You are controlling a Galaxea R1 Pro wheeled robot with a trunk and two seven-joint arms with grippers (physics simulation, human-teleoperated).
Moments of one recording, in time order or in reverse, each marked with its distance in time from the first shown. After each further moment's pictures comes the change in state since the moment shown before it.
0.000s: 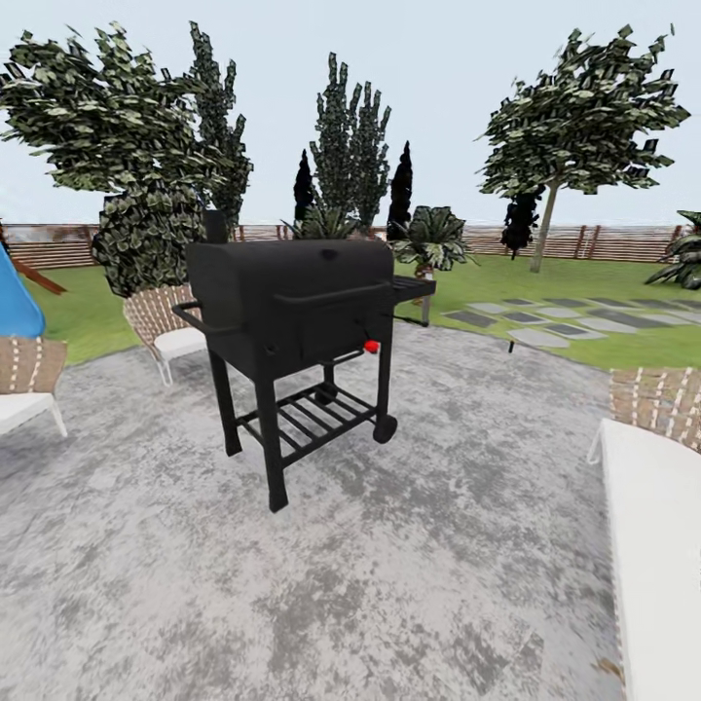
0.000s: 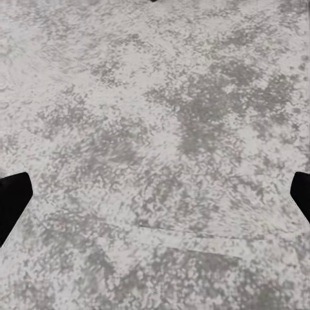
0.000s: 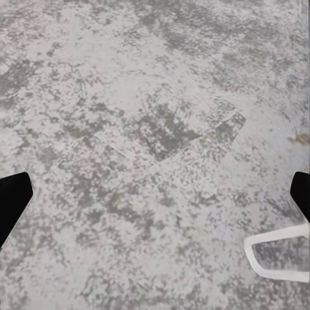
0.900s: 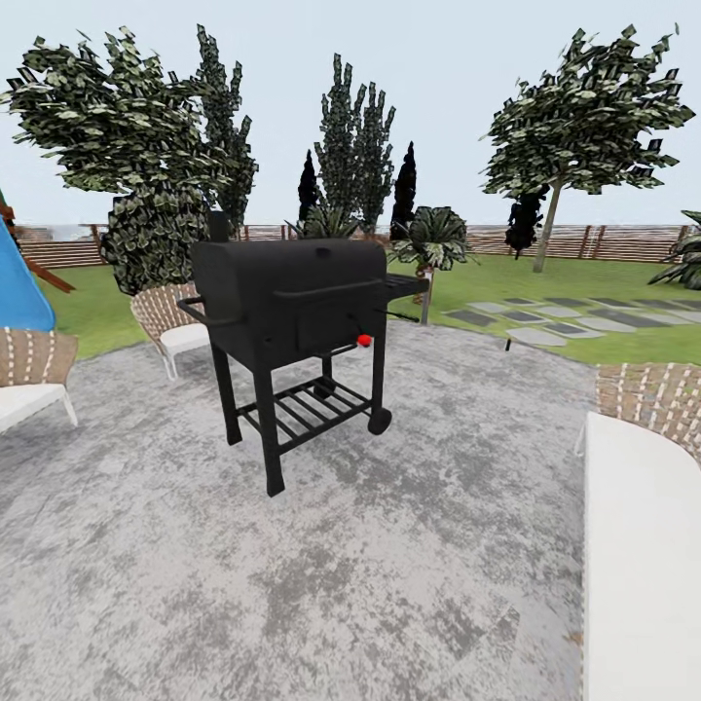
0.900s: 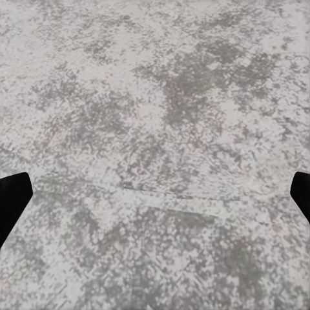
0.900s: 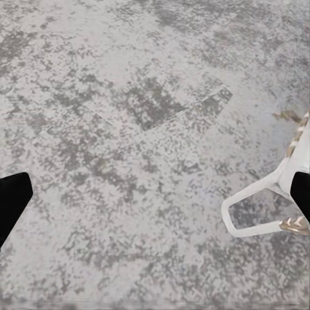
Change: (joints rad) left arm -0.001 0.000 -0.001 0.000 0.000 -0.002 0.000; right arm 0.000 0.005 0.009 -0.031 0.006 0.051 0.000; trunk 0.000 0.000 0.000
